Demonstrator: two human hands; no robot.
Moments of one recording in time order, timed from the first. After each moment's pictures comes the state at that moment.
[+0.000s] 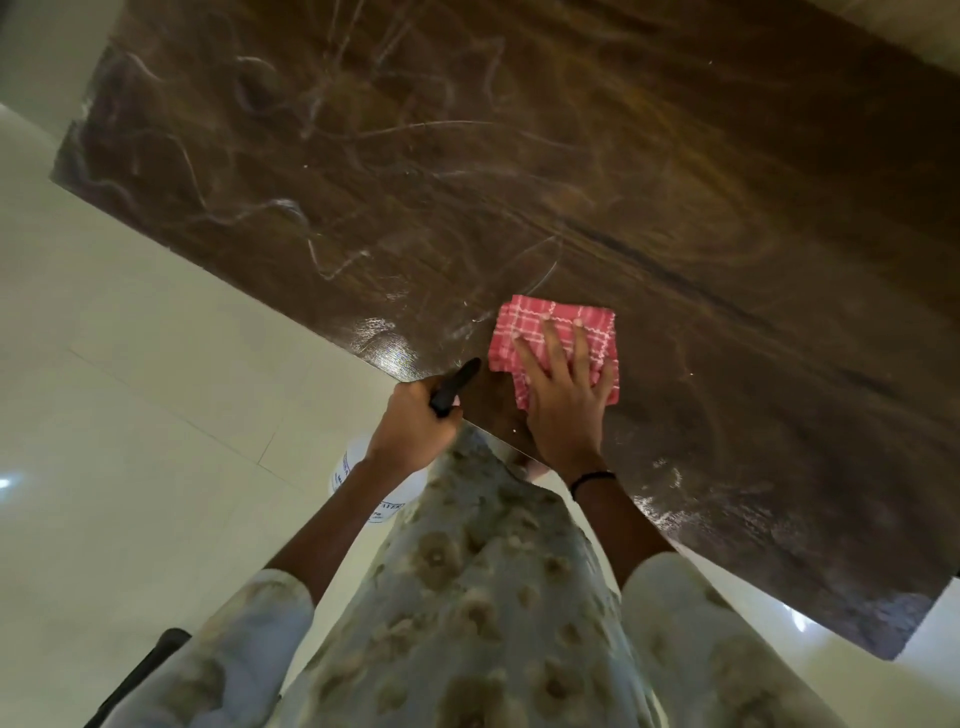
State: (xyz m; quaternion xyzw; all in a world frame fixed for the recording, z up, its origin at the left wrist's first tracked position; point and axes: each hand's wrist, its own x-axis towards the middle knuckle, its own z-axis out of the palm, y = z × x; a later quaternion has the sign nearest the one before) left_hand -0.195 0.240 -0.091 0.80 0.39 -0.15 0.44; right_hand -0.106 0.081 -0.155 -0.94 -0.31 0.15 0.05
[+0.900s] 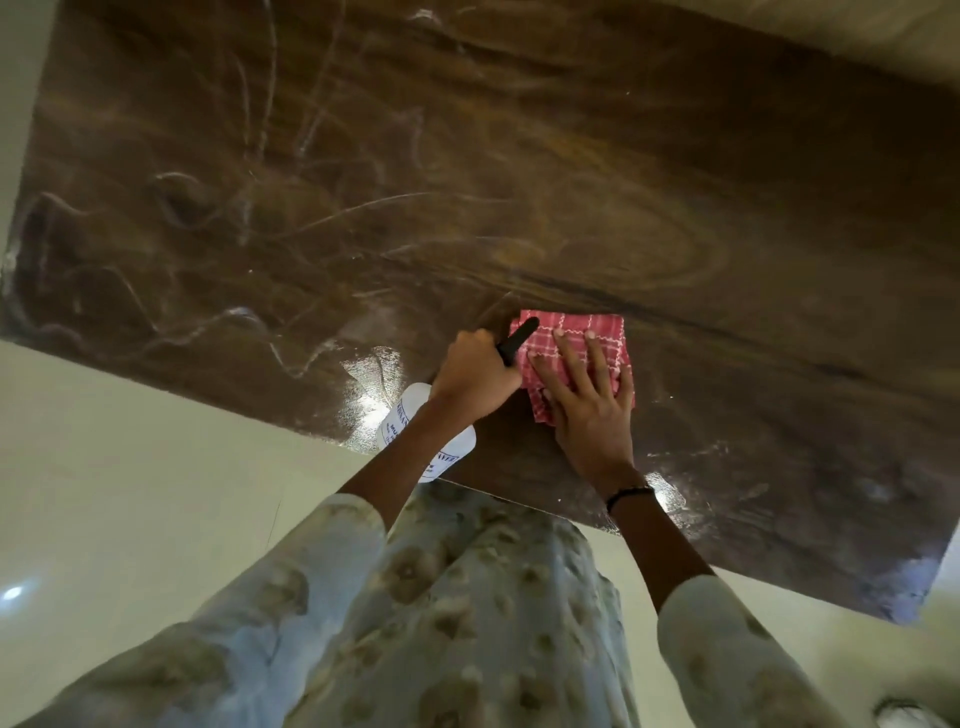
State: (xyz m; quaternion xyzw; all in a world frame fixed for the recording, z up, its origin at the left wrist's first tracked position) left_hand -0.031 0.239 -0.072 0.84 0.26 -0.27 0.39; right_hand -0.054 0.062 -0.156 -0.95 -0.25 0.15 0.07
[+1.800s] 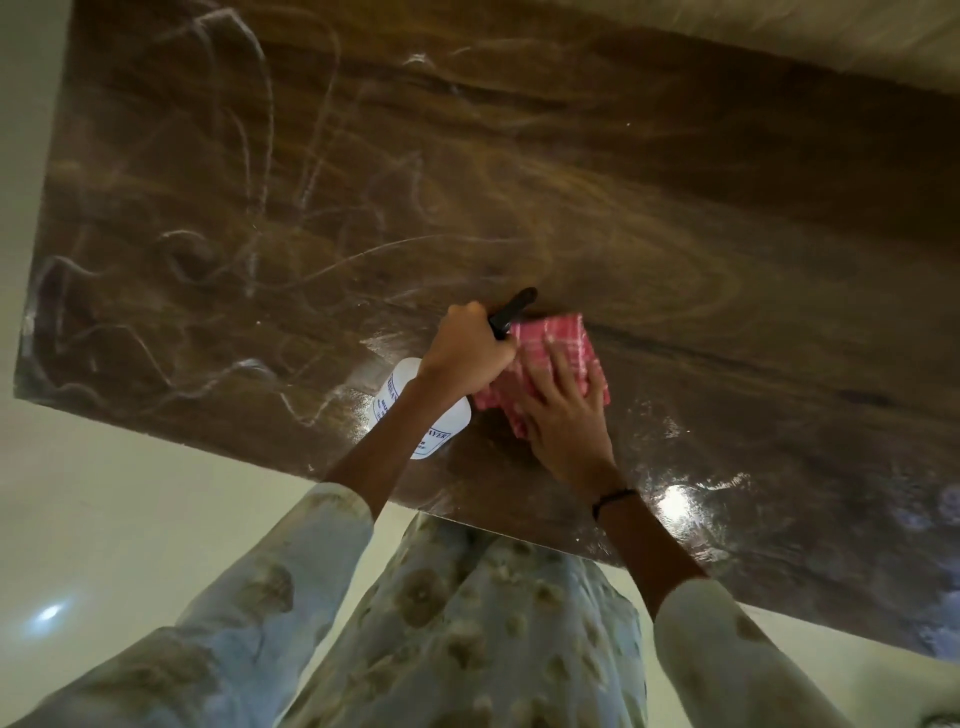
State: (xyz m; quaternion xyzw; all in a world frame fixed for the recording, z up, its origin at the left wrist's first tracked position) left_hand 0.034 0.273 -0.071 0.83 0.26 -0.27 0.41; right_hand -0.024 0.107 -0.162 -0.93 -0.33 0.12 0.07
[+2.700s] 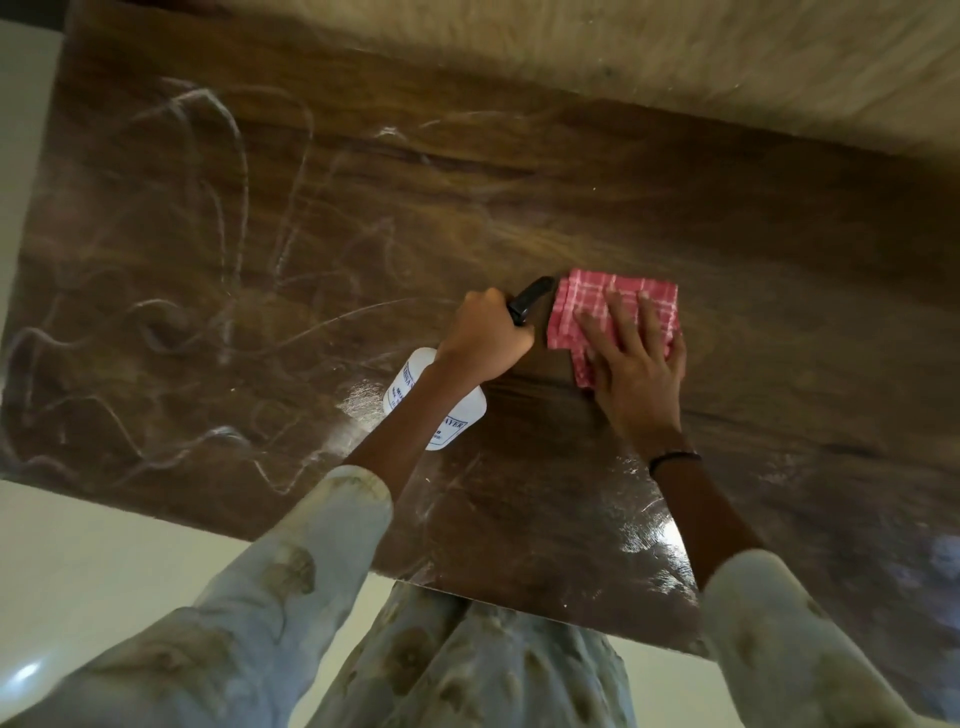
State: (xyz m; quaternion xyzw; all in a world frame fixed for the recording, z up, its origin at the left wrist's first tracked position) left_hand 0.116 0.257 -0.073 0.86 0.20 -0.25 0.40; right_hand 0.102 0.060 -0.159 -0.97 -0.18 0.12 0.09
